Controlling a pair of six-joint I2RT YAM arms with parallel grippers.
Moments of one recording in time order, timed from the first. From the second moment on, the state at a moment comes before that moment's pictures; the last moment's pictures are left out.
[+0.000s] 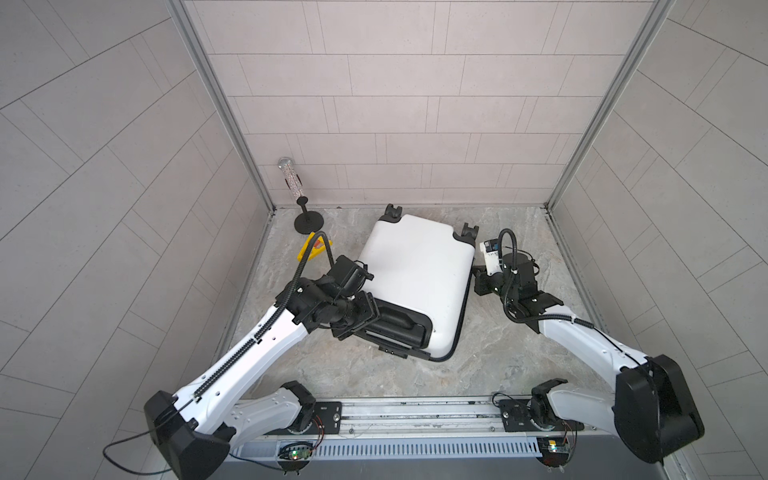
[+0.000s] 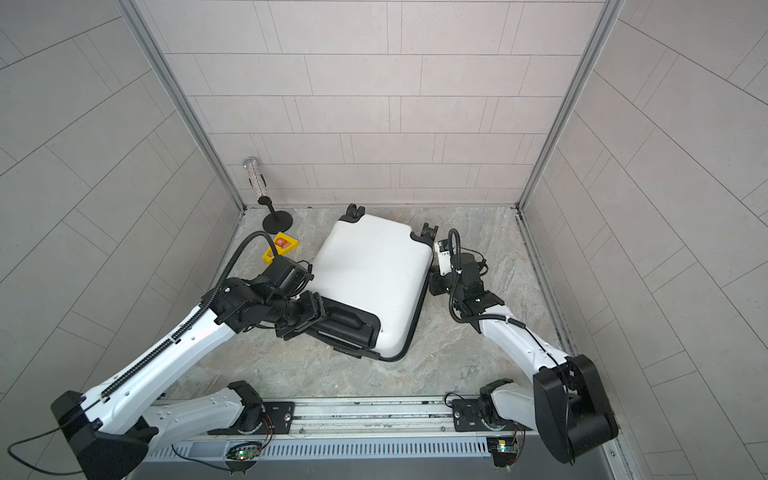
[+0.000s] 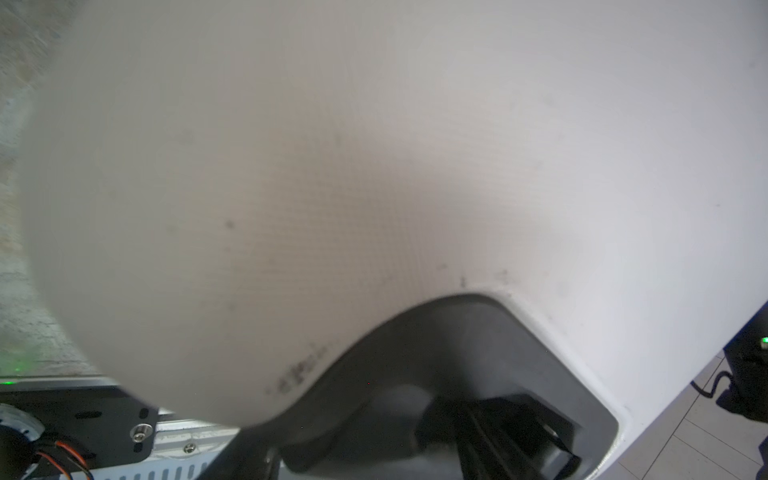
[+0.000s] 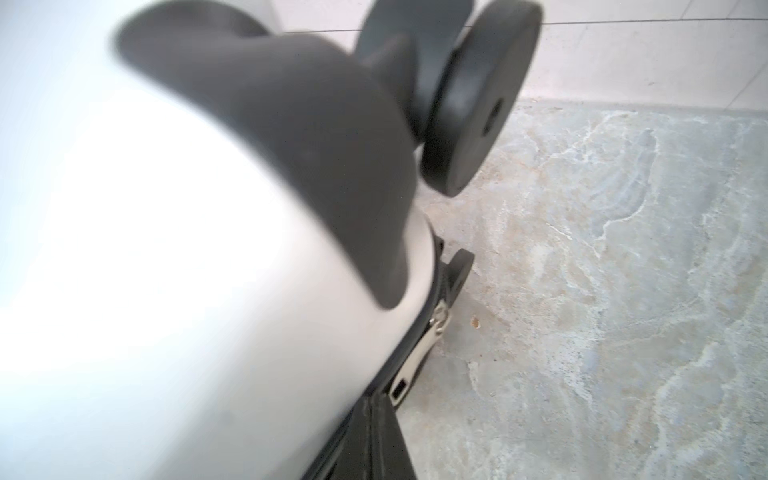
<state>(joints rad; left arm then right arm) -0.60 1.11 1.12 -1.14 0.17 -1.04 0.31 1.15 0.63 0.02 -0.11 0.13</state>
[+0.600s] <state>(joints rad) -0.48 1.29 1.22 -1.06 0.20 -0.87 0.41 1.02 0.50 -0.05 -0.06 0.18</state>
